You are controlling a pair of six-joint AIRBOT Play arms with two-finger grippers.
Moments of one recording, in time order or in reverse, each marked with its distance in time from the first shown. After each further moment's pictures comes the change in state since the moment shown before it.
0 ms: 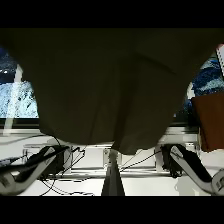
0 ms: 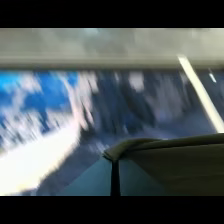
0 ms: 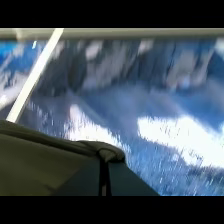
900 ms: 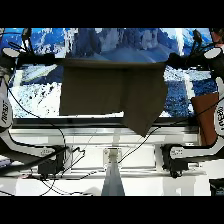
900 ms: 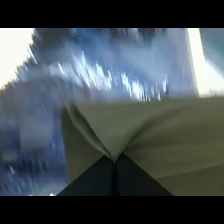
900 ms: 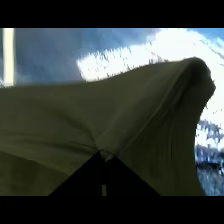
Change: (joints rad) left arm -0.206 -0.577 0.002 0.080 0.027 0.004; right arm 0.194 -0.522 -0.287 -0.123 -0.299 0.002
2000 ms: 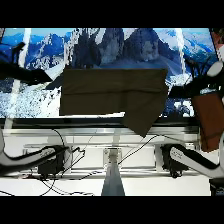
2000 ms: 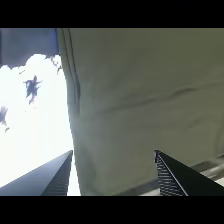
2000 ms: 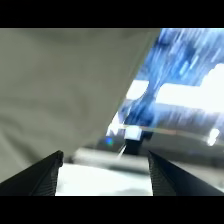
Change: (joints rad) left arm 0.153 0.346 -0.190 0.170 -0.415 -0.158; right arm 0.005 0.396 -0.386 -0.388 0.357 0.076
